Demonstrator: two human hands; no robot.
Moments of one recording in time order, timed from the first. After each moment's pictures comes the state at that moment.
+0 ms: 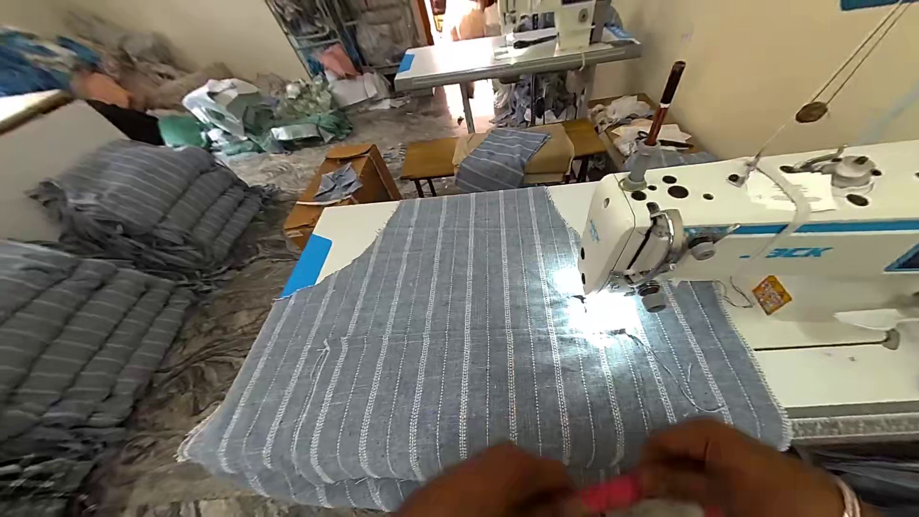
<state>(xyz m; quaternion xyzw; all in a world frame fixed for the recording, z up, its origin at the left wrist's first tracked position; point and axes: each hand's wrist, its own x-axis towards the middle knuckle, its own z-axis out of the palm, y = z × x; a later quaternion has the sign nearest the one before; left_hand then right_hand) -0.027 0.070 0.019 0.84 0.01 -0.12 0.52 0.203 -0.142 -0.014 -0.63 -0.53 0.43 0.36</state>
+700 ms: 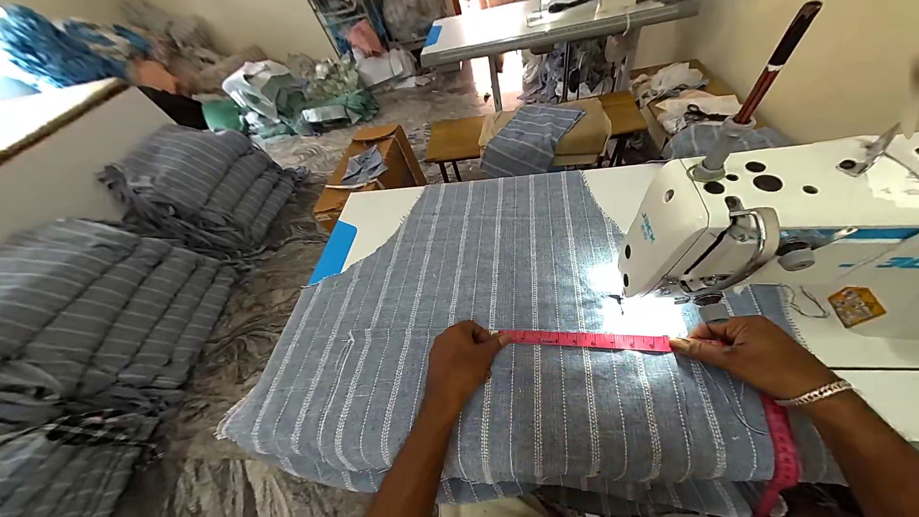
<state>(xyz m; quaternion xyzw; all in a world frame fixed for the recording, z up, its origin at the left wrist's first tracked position) 0.025 0.176 -0.044 0.74 0.54 0.03 0.39 0.320 -0.077 -0.066 -0.85 -0.38 0.23 0.27</state>
